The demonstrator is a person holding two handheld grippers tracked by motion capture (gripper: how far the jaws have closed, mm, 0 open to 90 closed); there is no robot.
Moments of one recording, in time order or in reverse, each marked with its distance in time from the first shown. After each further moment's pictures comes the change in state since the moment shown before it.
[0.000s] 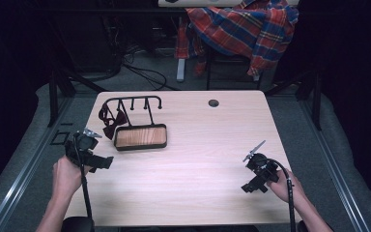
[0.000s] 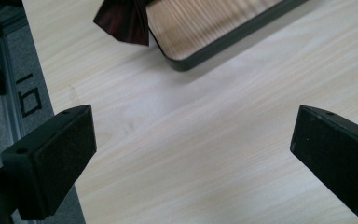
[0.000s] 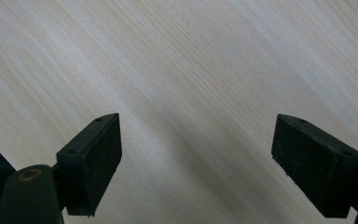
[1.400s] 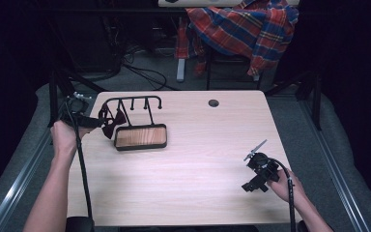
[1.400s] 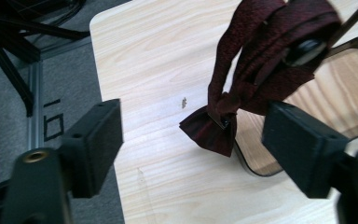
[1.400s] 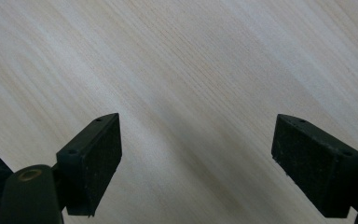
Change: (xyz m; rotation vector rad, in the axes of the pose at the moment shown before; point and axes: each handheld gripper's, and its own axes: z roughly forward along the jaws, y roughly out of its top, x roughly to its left) left arm 0.079 0.075 0.015 -0.131 0.059 -0.114; right arm -0.003 0.000 -0.002 -0.003 0.000 0.005
